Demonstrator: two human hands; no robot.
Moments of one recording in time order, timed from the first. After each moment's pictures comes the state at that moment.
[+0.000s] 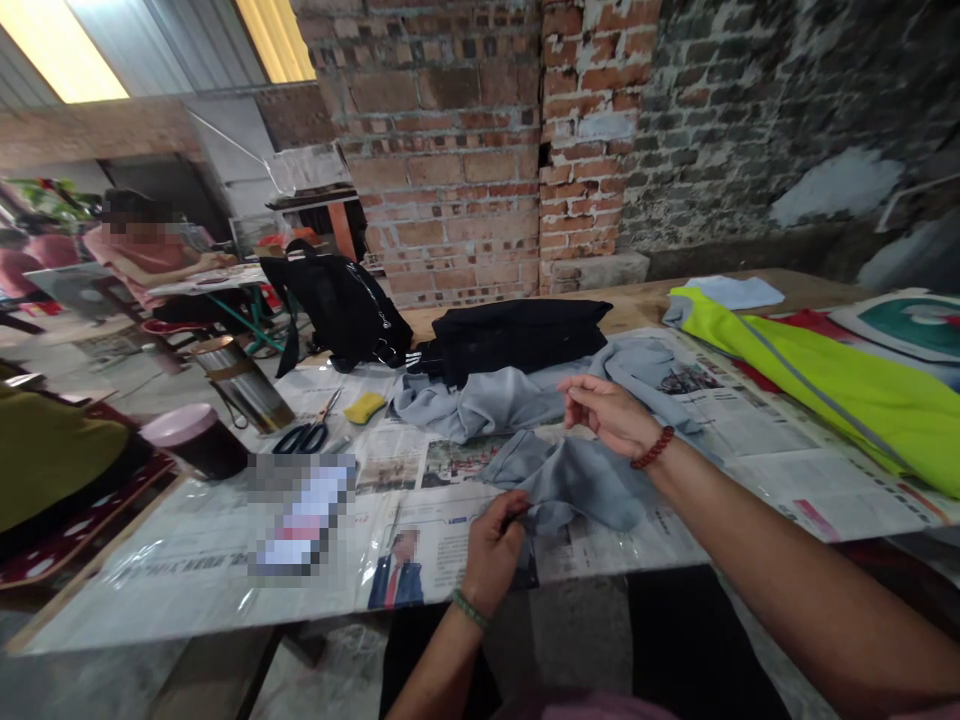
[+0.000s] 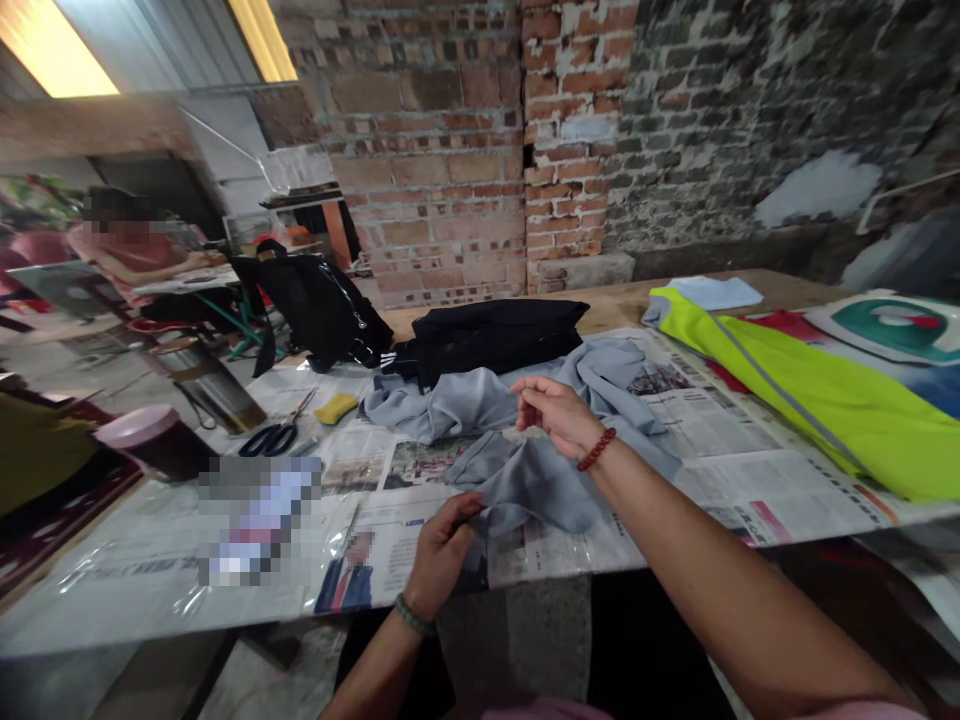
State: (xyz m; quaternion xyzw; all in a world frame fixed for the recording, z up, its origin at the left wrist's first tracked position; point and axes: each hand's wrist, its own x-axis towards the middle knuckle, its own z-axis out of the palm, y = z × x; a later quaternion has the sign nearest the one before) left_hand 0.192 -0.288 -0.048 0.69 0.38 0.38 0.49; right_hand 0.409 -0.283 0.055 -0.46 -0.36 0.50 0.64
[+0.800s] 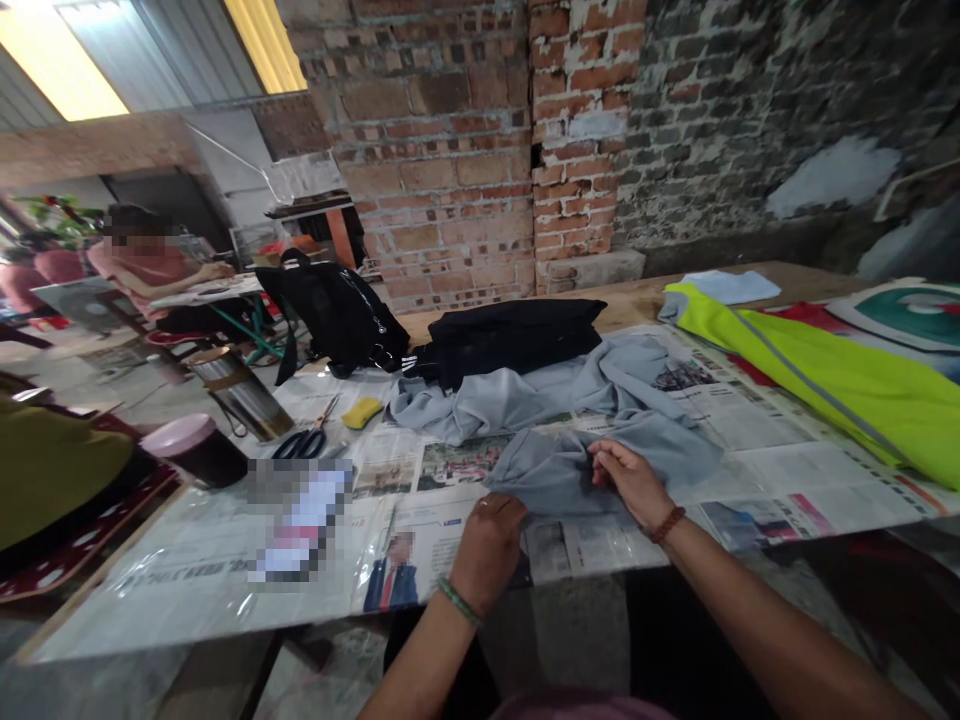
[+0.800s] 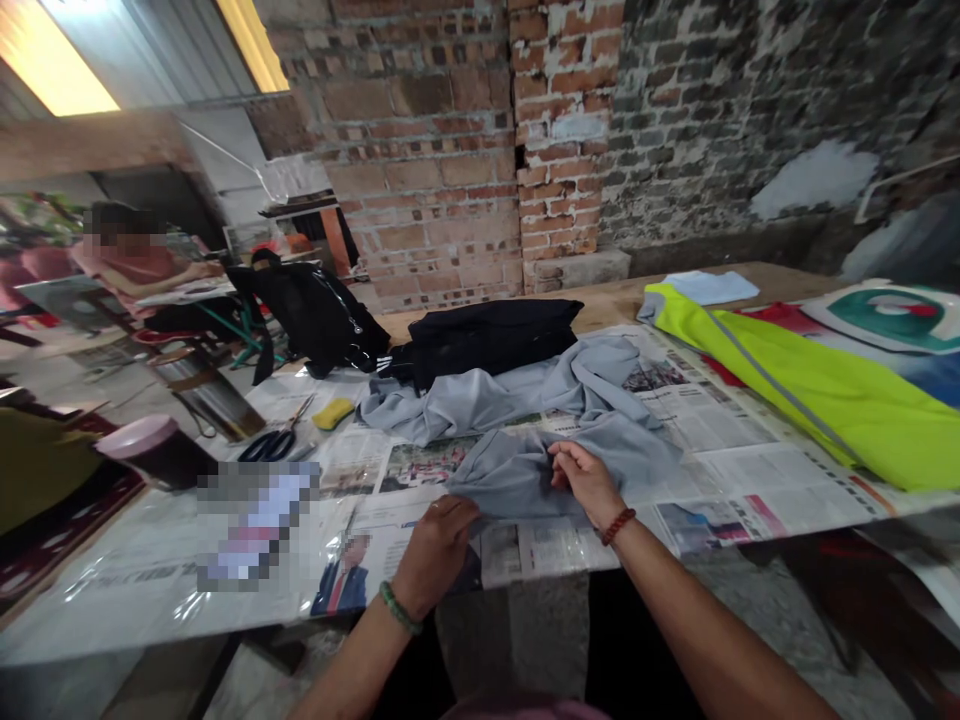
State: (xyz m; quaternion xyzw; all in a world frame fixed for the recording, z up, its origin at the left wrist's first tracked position) left_hand 0.192 -0.284 -0.025 0.92 0.26 0.25 0.13; right_hand 0.421 -0.330 -0.066 -0.57 -0.31 0.38 0.65
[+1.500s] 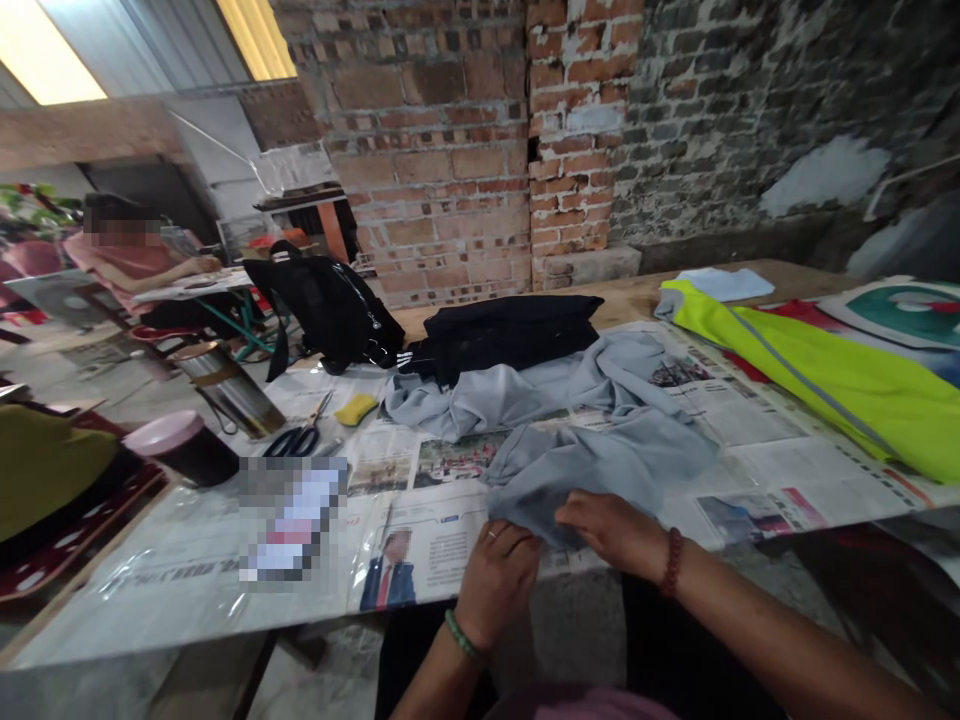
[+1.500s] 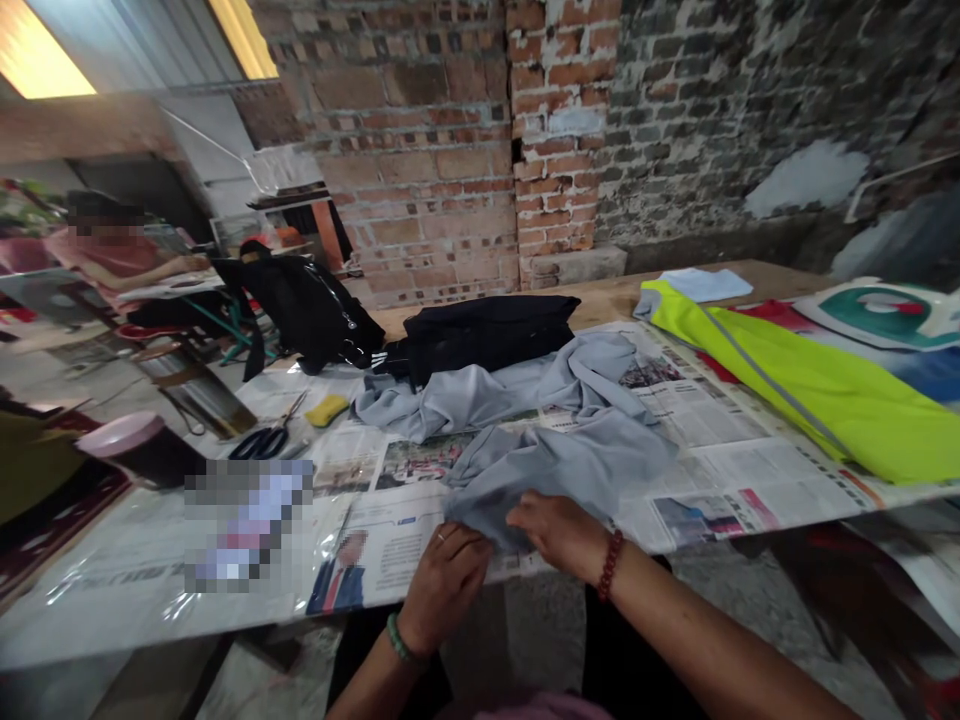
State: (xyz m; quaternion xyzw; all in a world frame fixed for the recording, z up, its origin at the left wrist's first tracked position) left_hand 0.182 -0.304 -0.060 0.93 0.15 0.32 0.11; right_hand 0.381 -0.365 -0.037 -0.56 -0.79 0.14 0.21
